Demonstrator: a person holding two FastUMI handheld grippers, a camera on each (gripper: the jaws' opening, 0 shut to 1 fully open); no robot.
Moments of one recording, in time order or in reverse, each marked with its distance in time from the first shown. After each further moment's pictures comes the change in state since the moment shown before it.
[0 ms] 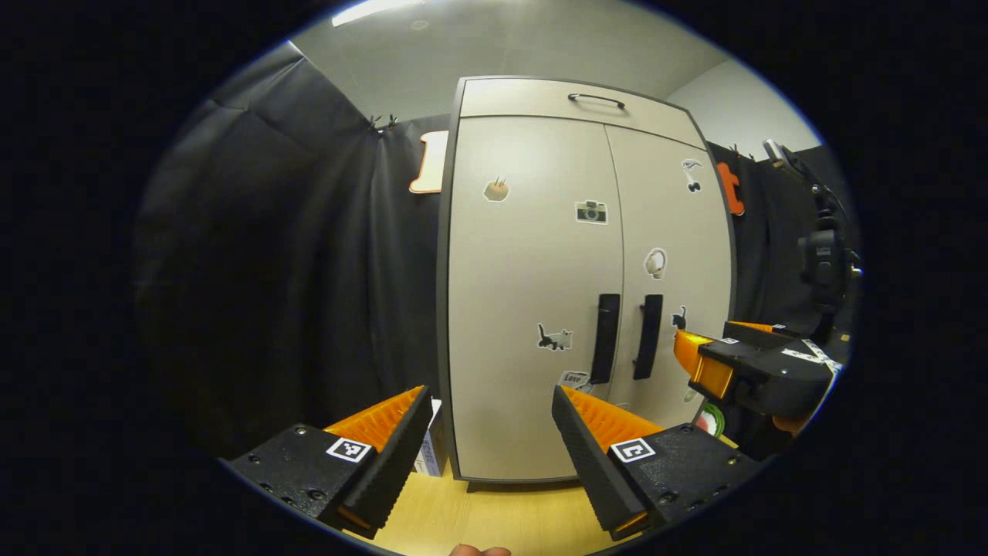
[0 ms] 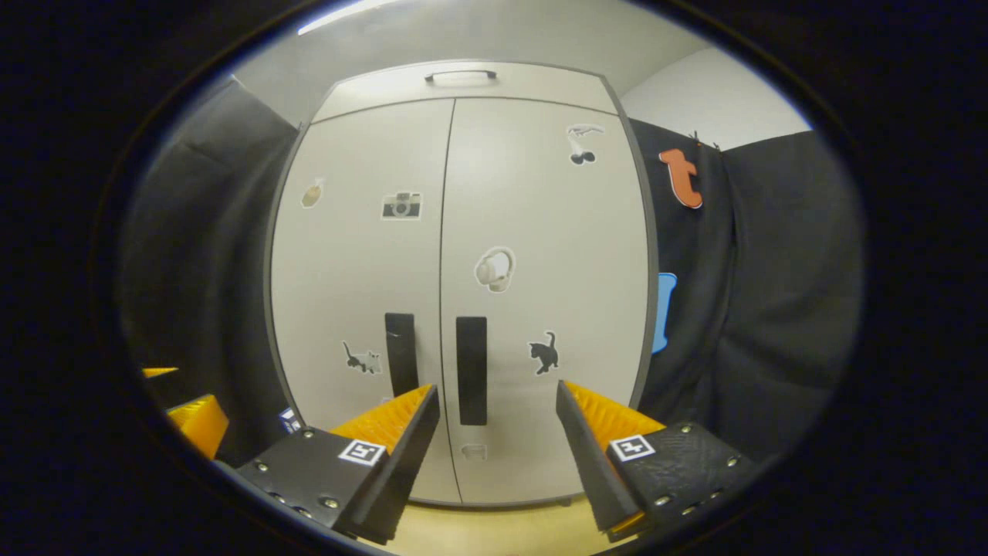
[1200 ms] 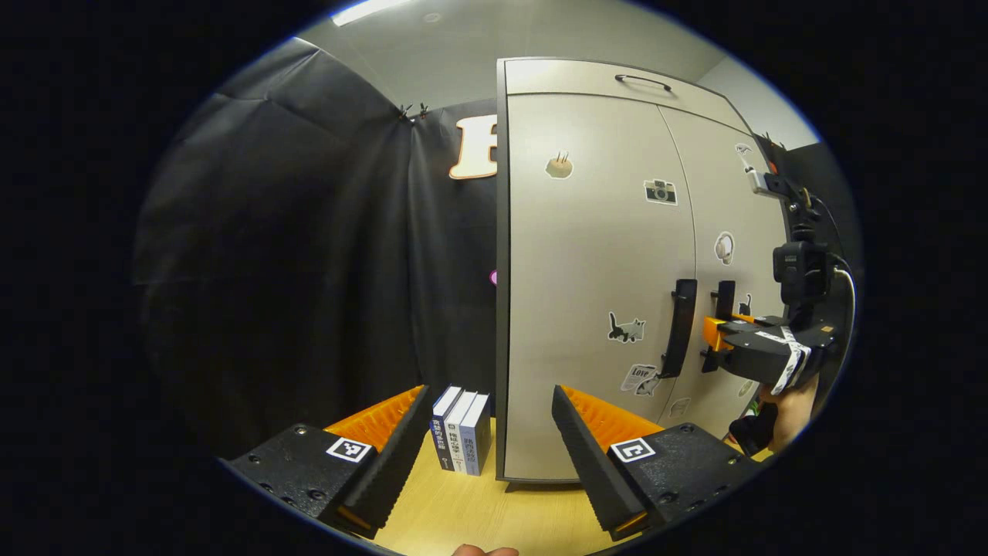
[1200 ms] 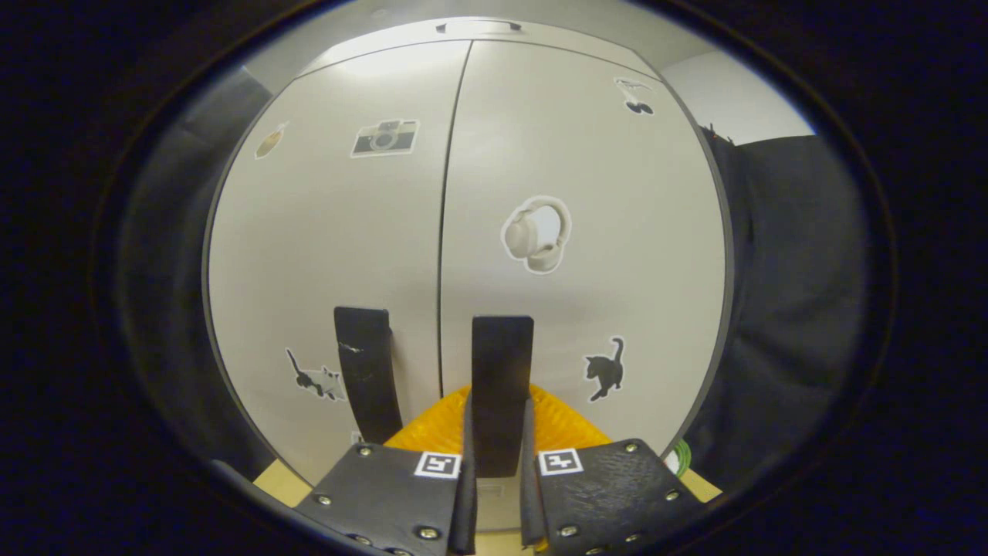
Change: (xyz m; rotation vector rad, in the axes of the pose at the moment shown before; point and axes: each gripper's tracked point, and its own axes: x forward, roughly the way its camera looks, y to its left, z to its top) left arm 0.017 0.055 -0.010 0.013 0.045 0.133; right arm 0.098 0.021 -0.024 -0.022 0.015 -0.026
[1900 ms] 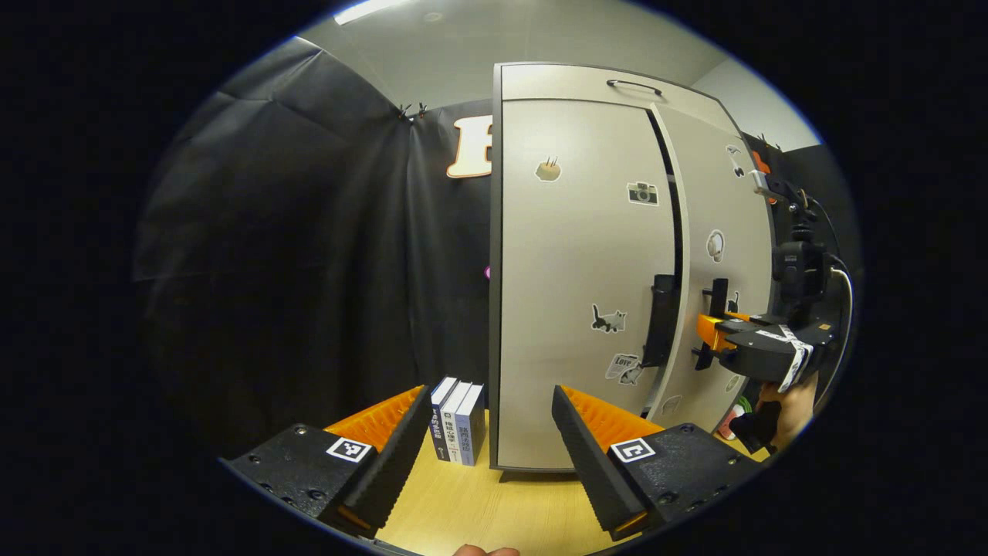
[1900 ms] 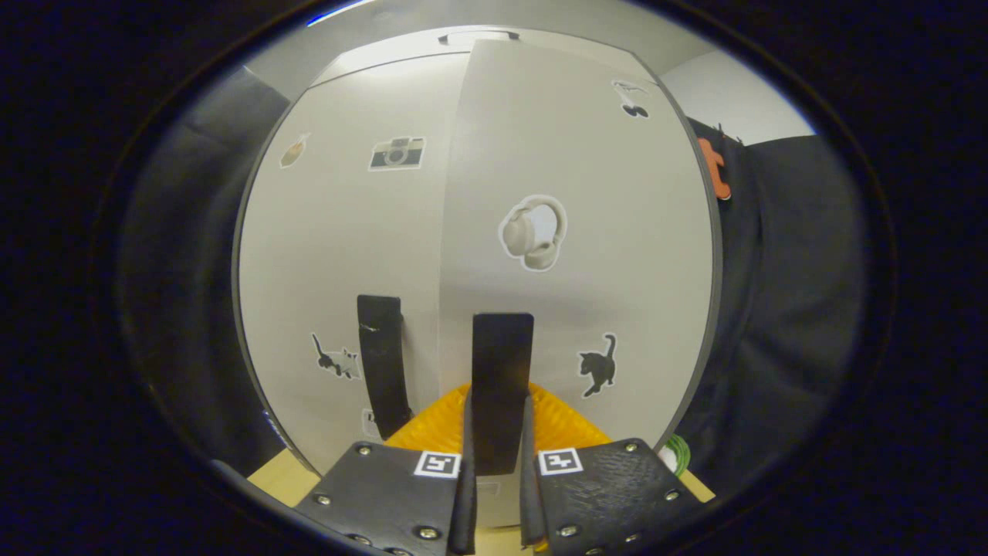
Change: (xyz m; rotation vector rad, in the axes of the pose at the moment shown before) left arm -0.030 -0.014 -0.005 0.001 0.018 -0.014; right arm -0.022 -0.007 -0.001 -0.009 0.005 0.088
